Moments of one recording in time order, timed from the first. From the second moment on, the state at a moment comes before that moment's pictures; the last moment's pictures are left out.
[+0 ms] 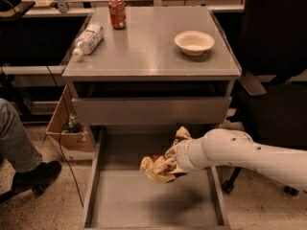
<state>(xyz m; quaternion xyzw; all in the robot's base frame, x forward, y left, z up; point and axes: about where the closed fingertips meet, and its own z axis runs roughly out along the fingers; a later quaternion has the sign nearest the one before) 0.513 -0.063 0.595 -0.73 0.60 0.03 0.32</state>
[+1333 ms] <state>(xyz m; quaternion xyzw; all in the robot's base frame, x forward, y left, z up) 0.521 -0.042 0.829 -0.75 0.54 -0.07 0.37</state>
